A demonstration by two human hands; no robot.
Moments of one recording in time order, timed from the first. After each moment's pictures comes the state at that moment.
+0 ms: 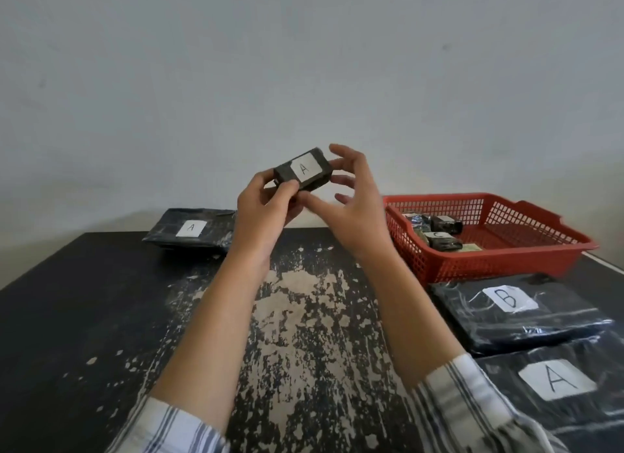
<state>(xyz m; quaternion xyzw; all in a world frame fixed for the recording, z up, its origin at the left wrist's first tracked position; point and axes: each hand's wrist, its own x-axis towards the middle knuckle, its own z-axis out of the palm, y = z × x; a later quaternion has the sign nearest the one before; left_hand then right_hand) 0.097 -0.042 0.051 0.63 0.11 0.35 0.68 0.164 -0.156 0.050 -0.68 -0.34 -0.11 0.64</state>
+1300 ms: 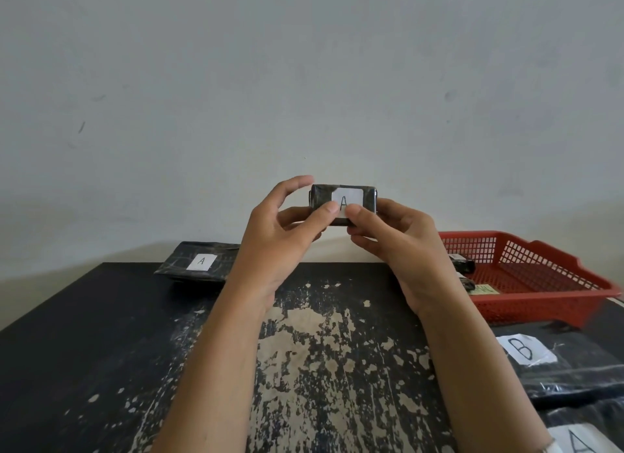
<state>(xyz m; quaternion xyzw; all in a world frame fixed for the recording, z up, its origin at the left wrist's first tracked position) 0.068 -0.065 0.088 0.71 0.03 0.35 0.61 0.158 -0.209 0.082 -0.61 -0.30 0.03 0.73</state>
